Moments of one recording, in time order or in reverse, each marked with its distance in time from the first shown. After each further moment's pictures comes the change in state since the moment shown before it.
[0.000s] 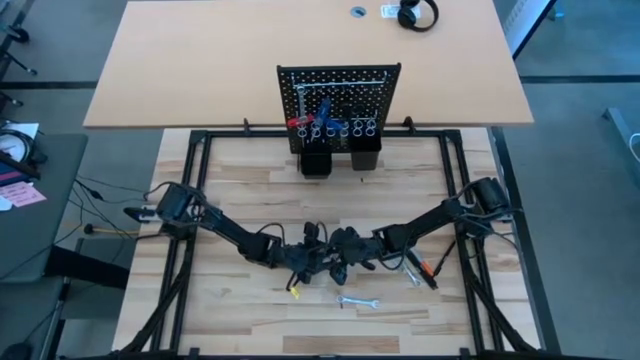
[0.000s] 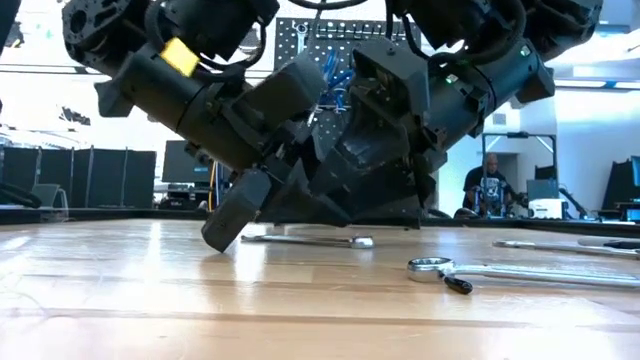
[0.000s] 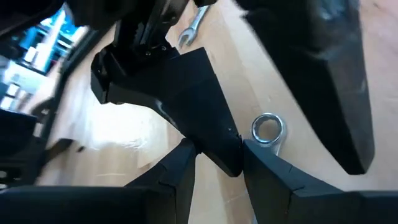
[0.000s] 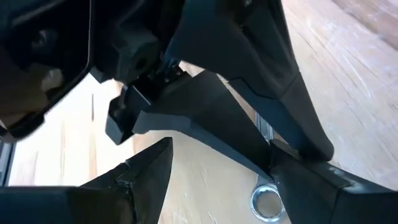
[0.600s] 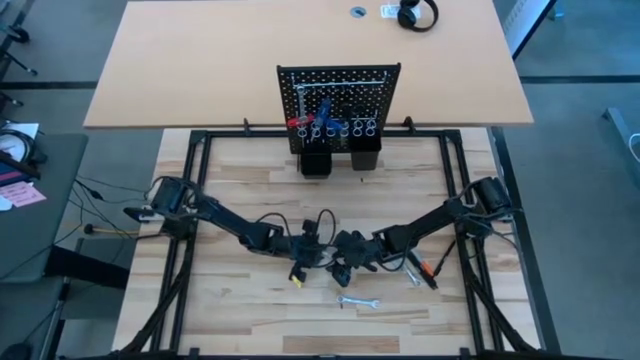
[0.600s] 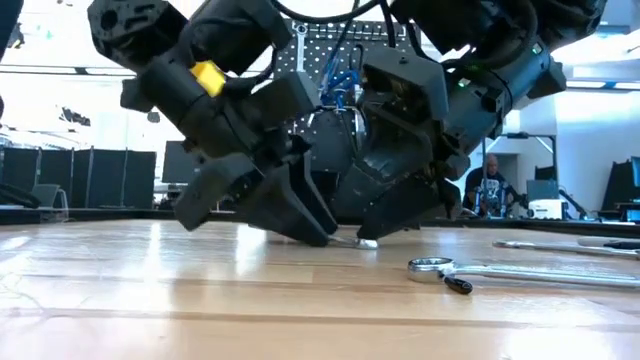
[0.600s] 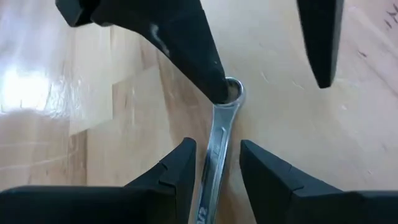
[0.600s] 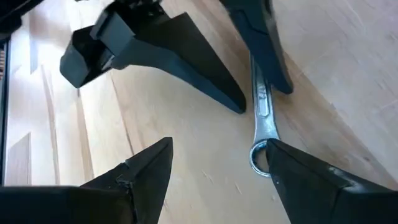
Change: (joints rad) left arm 0.079 -0.045 0.003 -0.209 0.302 -0.229; right arm 0.002 -0.003 0.004 -0.156 -0.028 0.113
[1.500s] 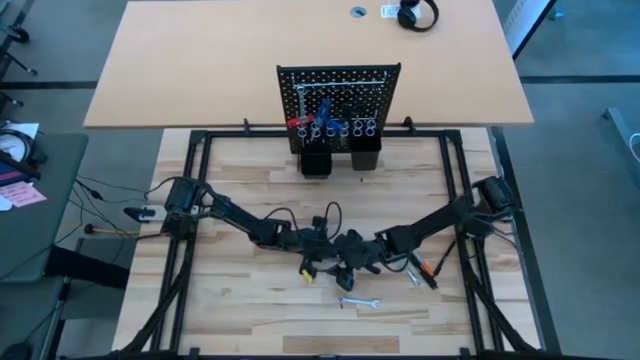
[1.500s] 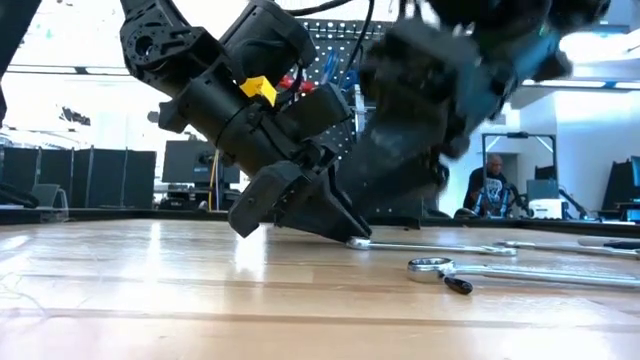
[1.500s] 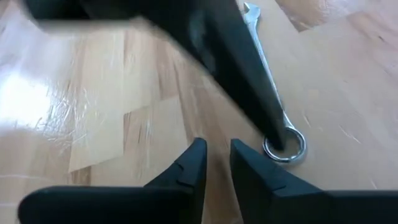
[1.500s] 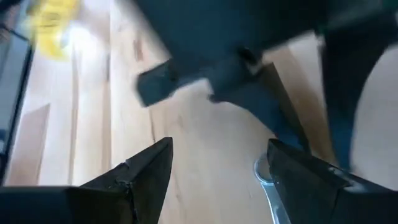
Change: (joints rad) left arm 0.063 0.093 0.034 0.074 0.072 -0.006; right arm 0.030 -0.046 0.002 0.025 0.000 -0.200
